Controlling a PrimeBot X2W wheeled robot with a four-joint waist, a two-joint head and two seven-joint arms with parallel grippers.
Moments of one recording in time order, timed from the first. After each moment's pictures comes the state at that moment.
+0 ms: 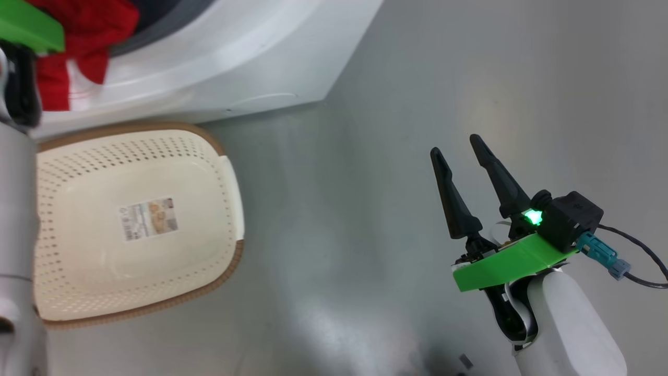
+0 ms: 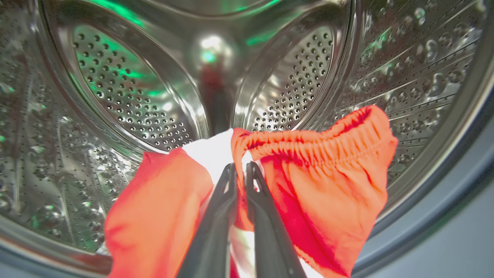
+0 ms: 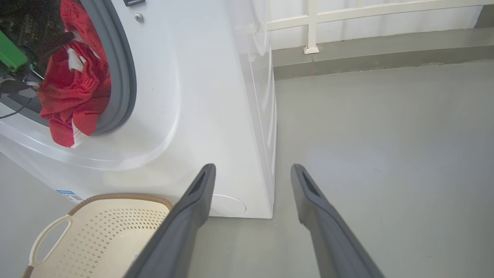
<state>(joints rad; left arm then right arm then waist) -1.22 0.23 -0.14 0.86 -0.38 -0.12 -0.26 -0.37 -0.06 0.18 0.14 0.31 0.13 -0.26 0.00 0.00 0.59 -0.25</state>
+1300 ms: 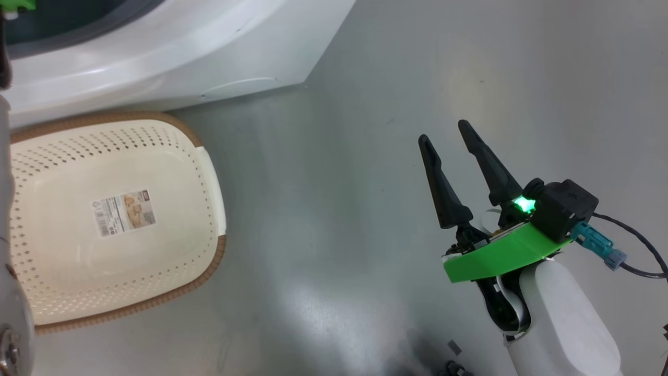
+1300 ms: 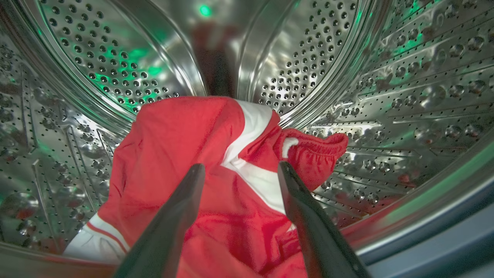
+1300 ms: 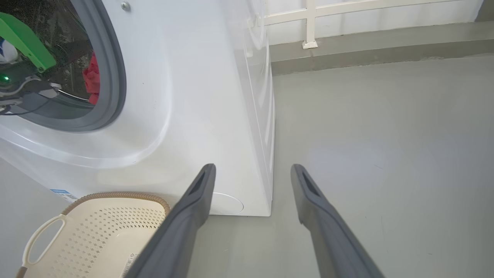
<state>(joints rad) -1.42 0.22 -0.09 1.12 -0.24 -0.12 -0.25 -0.41 -0.05 0.21 0.13 0.33 0.13 -0.26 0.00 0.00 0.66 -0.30</state>
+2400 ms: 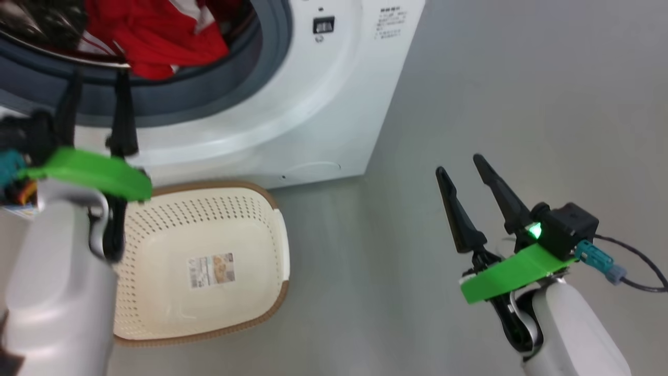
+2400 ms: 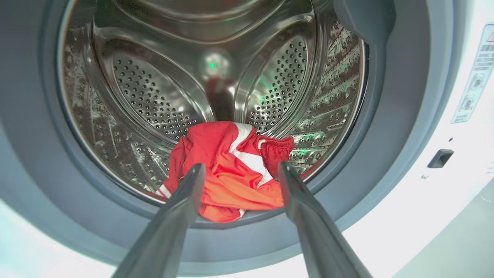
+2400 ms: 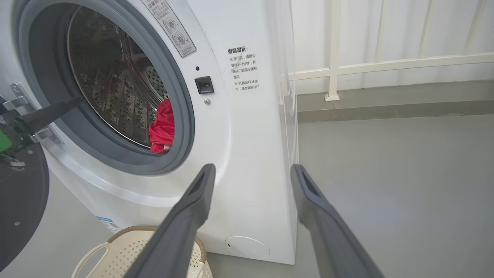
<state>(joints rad) -0.81 0.16 -0.12 0.70 -0.34 -0.13 -0.25 -0.36 -0.10 0.19 0.20 0.32 0.13 -0.26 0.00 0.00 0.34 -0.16</state>
